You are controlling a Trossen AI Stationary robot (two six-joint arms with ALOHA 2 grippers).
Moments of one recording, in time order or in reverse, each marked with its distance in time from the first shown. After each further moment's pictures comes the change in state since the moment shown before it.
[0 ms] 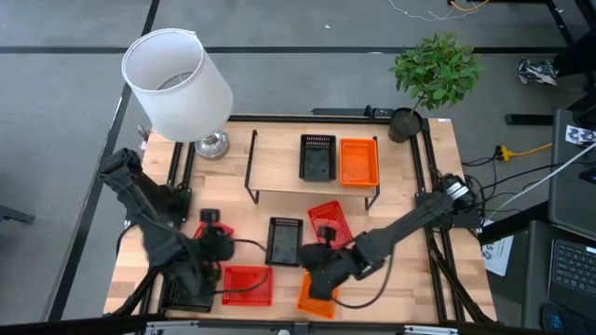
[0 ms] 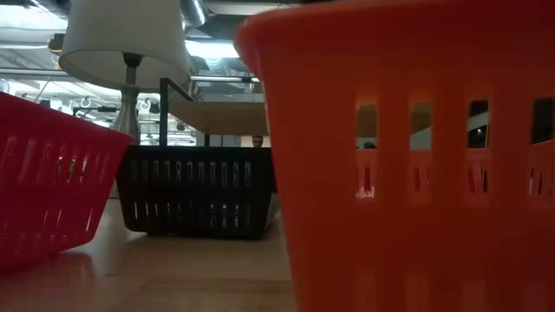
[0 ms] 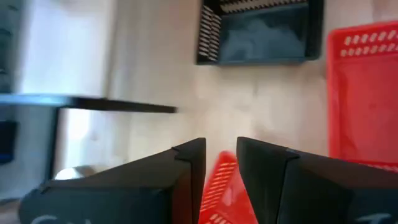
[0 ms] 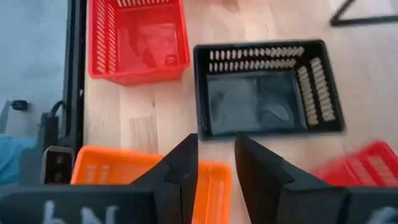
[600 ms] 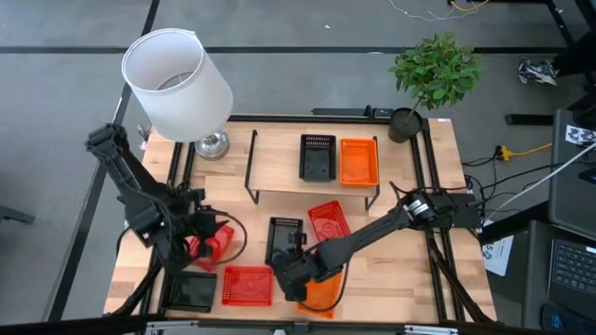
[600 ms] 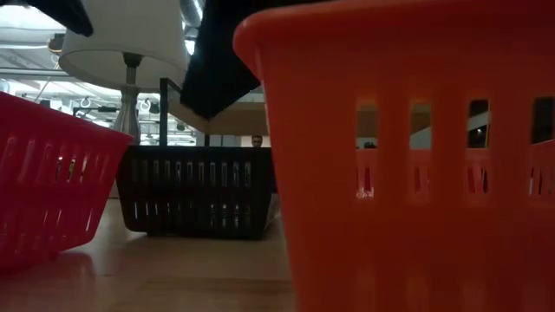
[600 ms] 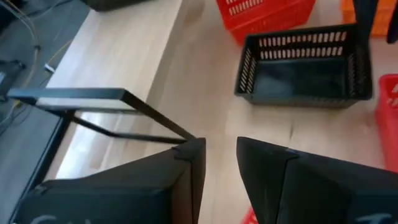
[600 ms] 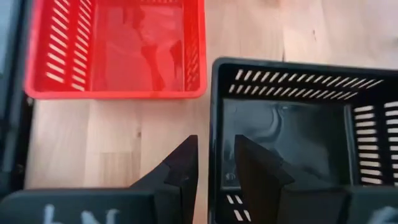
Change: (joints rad) left arm -0.019 -0.405 -0.480 0.396 -0.231 0.083; right arm -0.077 0.311 0.236 0.019 -0.081 -0.170
